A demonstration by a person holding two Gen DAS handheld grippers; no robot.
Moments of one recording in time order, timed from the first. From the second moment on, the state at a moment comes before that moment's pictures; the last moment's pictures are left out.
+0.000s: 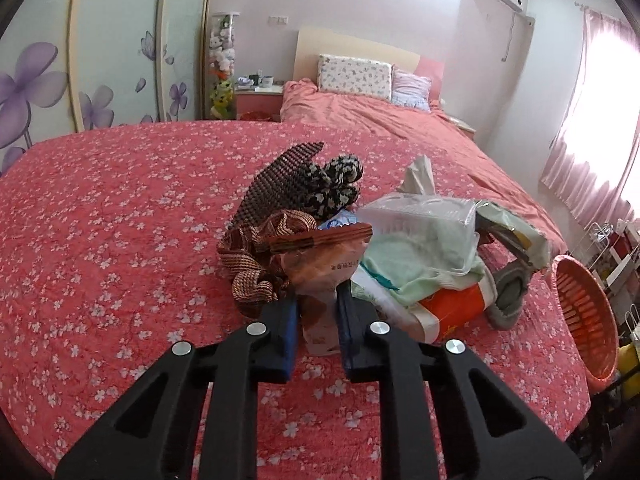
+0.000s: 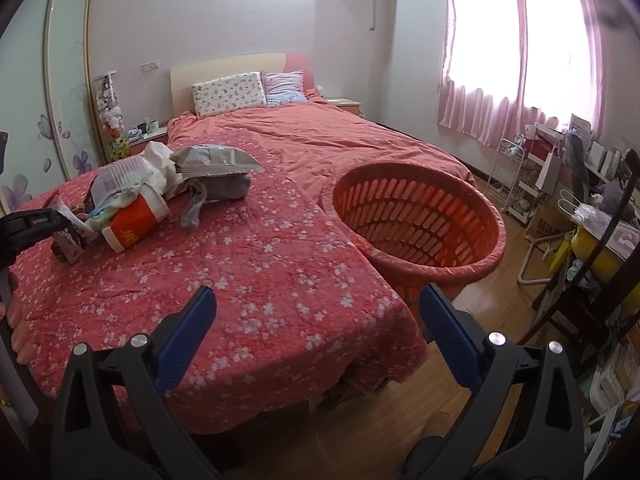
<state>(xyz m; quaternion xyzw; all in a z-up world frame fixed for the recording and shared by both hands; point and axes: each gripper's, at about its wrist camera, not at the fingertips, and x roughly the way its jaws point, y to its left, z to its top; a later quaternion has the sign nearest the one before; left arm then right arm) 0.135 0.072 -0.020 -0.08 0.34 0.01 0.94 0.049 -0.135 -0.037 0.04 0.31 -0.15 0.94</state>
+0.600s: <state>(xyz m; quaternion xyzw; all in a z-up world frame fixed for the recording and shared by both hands) 0.107 0.164 0.006 -0.08 0.29 0.08 0.95 0.139 -0.059 -0.006 0.06 0.29 0.03 0.95</state>
